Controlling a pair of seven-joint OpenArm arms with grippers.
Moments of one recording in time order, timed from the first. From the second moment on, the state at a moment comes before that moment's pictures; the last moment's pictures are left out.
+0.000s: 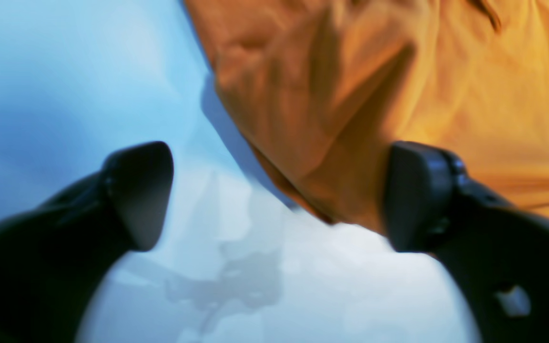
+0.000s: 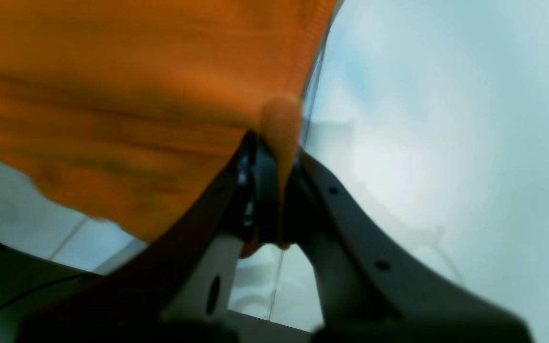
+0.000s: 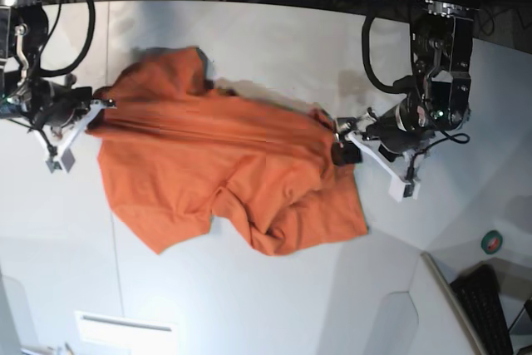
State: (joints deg) left arm 3.7 -16.4 -0.4 90.4 -28.8 -1.3 49.4; right arm -7.7 15.8 10.2 89.3 26.0 14.1 -64.3
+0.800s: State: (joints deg) left arm -21.0 -11.7 22.7 49.6 -28.4 -0.9 37.1; right arm -9.2 15.9 16.1 89.3 26.1 13.4 -64.7
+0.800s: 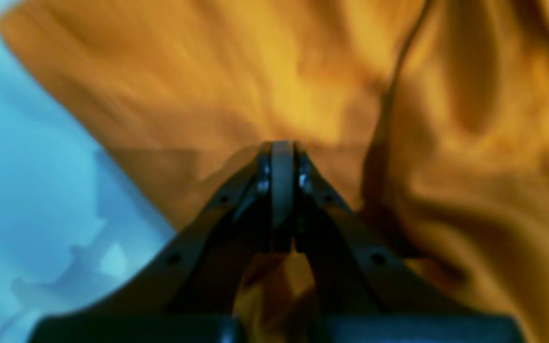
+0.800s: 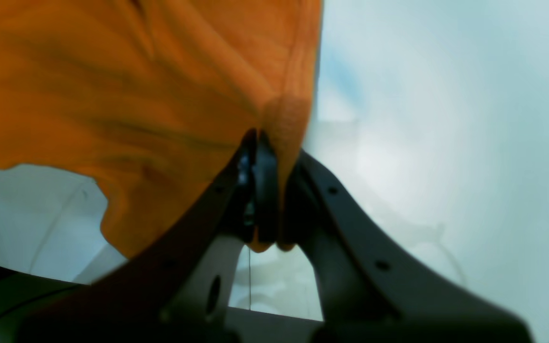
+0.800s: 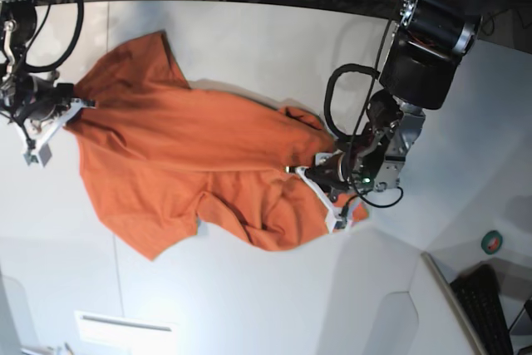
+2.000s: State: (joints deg) left arm -32.0 -10.8 22.1 41.5 -15.5 -0.1 35.3; right arm -9.0 24.2 20.5 89.2 26.1 13.4 -64.2
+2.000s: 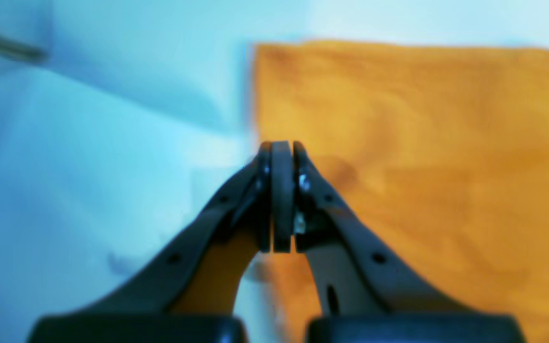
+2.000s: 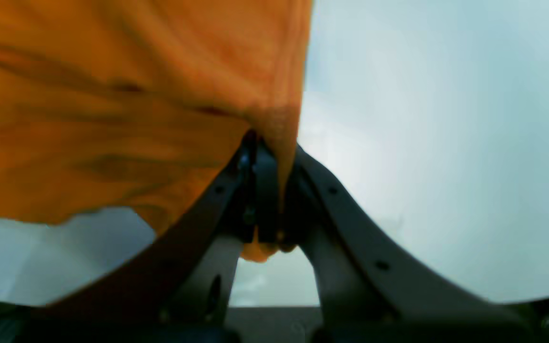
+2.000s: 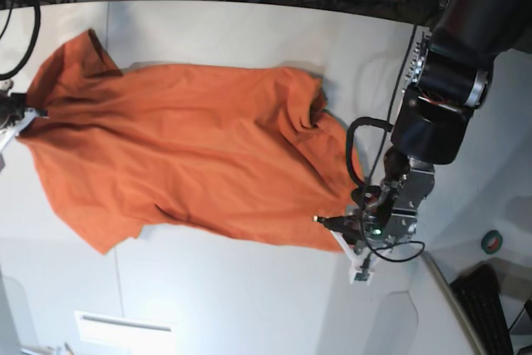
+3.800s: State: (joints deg) left arm -7.2 -15.3 7.2 78.3 -15.5 -4.2 40.3; right arm -5.8 14.7 28.3 93.5 14.6 15.4 -53.4
